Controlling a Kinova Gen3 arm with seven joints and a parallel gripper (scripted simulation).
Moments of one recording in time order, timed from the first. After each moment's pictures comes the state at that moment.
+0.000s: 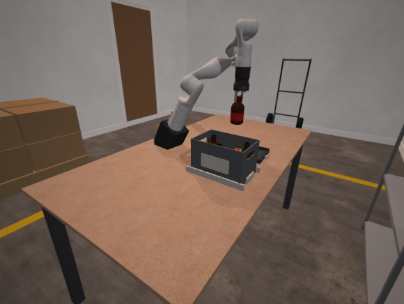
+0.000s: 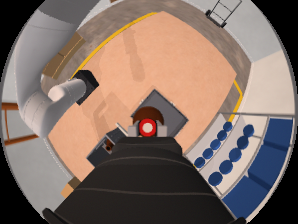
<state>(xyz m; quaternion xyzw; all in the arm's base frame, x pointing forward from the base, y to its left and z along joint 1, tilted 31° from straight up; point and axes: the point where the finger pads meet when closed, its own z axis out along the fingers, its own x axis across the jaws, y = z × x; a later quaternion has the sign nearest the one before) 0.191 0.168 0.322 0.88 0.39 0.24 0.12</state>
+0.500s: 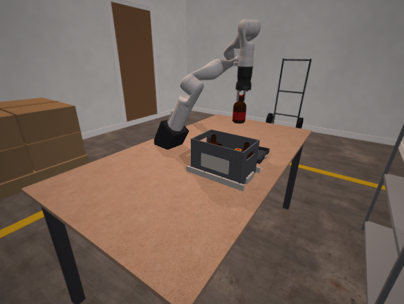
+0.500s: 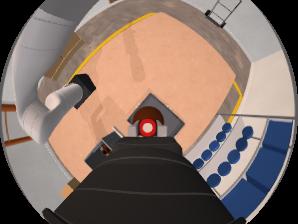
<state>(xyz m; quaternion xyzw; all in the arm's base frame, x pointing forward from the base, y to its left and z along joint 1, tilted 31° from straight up) 0.190 0.196 0.321 0.88 0.39 0.24 0.12</state>
